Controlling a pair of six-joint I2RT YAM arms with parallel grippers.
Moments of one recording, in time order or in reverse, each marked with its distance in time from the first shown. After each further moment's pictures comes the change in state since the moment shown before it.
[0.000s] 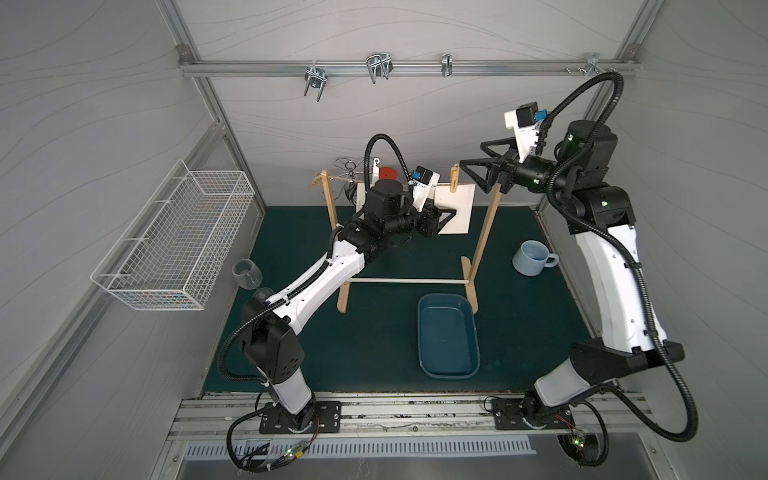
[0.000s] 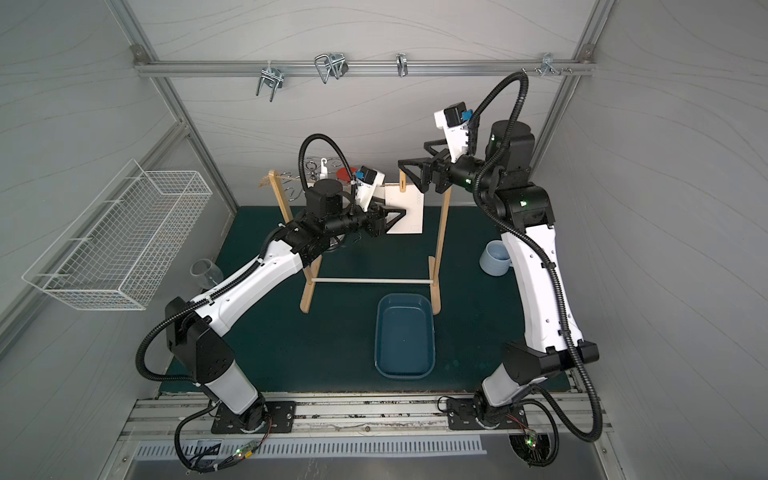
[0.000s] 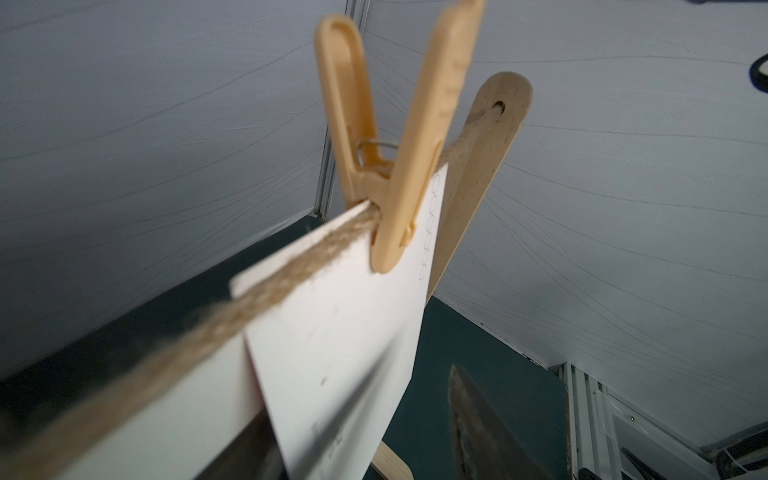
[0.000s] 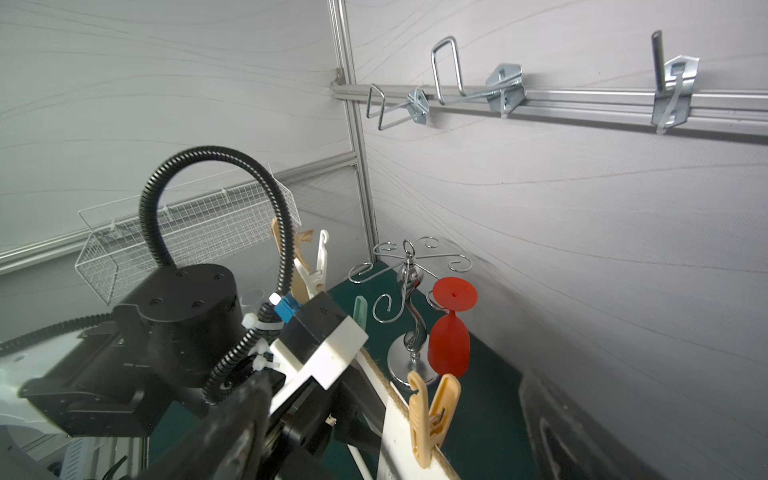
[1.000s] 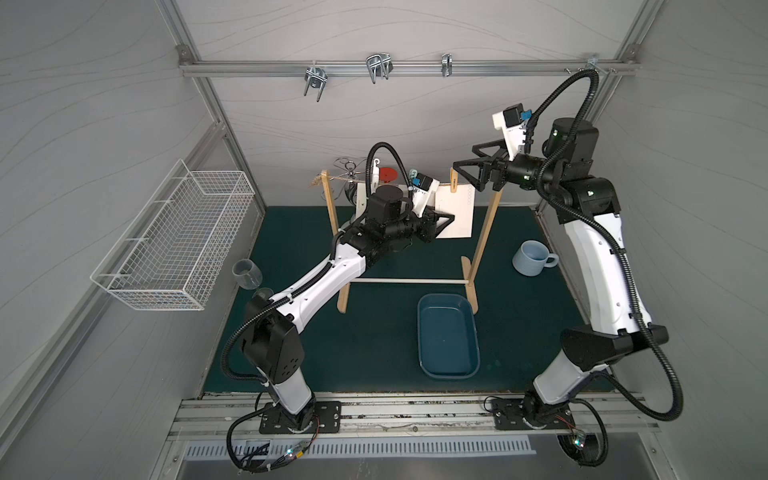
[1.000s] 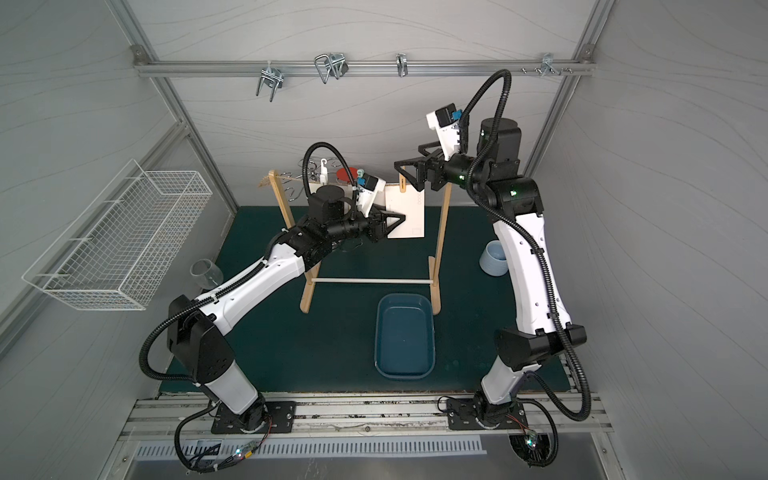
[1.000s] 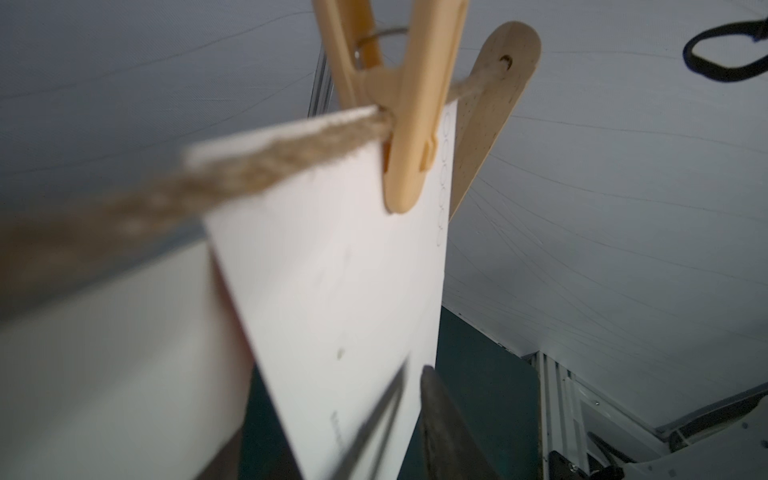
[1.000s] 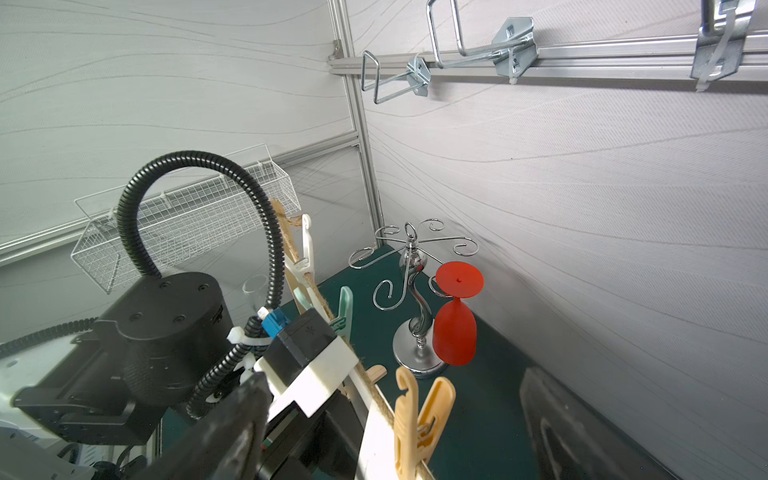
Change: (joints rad) left arm 0.006 0.000 -0.074 0.066 0.062 -0.052; right arm 0.000 0.076 0.063 -0.045 -0.031 -0.011
